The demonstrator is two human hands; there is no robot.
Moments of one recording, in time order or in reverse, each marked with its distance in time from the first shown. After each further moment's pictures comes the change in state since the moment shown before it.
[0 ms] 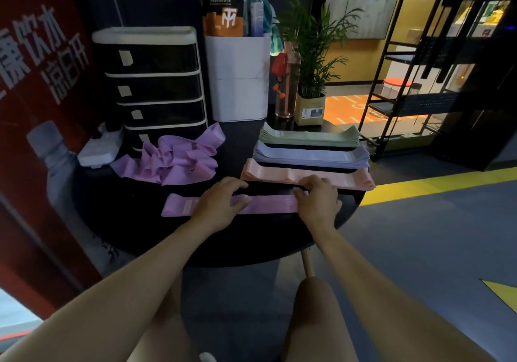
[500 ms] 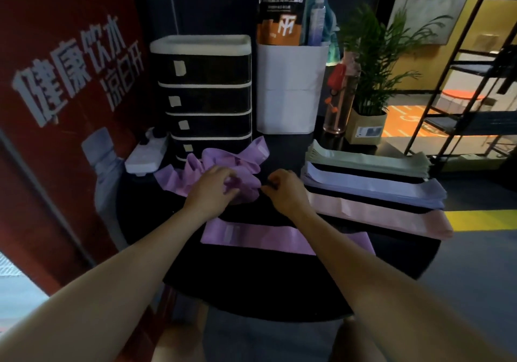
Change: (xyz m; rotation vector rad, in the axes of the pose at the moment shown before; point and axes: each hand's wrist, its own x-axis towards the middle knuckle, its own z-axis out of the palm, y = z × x) left_hand 0.041 -0.078 -0.072 0.146 0.111 -0.210; right_hand 0.049 -0.110 0.097 0.074 -0.436 -0.318
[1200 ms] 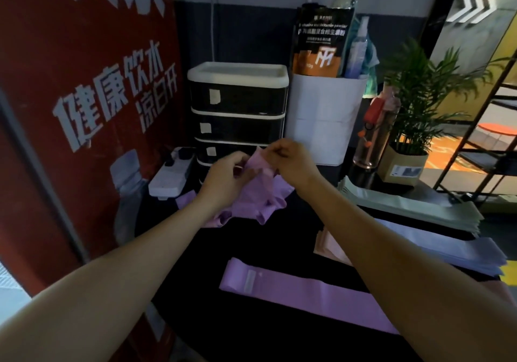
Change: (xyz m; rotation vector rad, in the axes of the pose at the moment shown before) left_hand 0.059 -0.004 -0.058 -0.395 0.196 -0.003; right_hand 0.083 -0.101 -0.024 0.461 -0.060 -0.244
